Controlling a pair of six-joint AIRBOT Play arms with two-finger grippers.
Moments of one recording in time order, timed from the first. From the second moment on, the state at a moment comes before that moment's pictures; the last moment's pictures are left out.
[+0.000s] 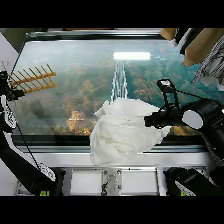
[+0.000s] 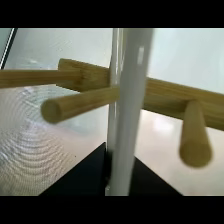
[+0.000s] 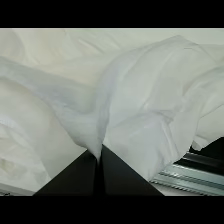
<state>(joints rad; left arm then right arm) 0.51 -2.15 1.89 1.94 -0.95 -1.64 0.48 -0.88 1.02 -1.52 1.34 1.89</state>
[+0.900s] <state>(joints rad) 0.36 -1.78 1.89 1.93 -1.05 -1.54 0.48 -0.88 1.02 -1.52 1.34 1.89</state>
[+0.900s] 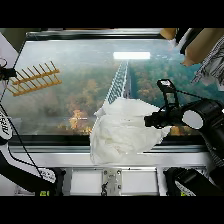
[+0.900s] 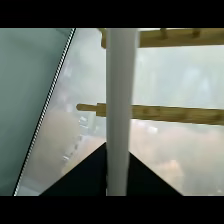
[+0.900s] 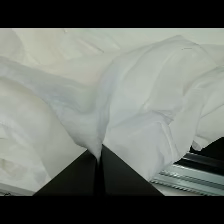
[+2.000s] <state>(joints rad) -0.07 -1.33 1.67 1.17 -1.79 -0.52 0.48 -0.88 1.02 -1.52 1.34 1.89</state>
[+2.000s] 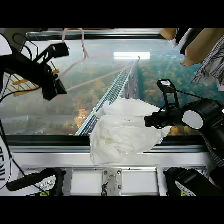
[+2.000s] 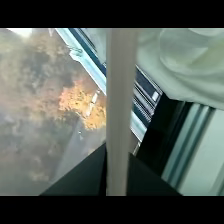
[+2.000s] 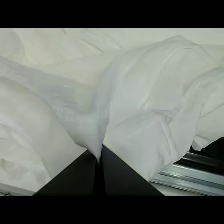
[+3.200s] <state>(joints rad) 0.01 -1.05 0.98 1.16 -1.66 -0.13 0.48 -0.88 1.02 -1.52 1.34 1.89</state>
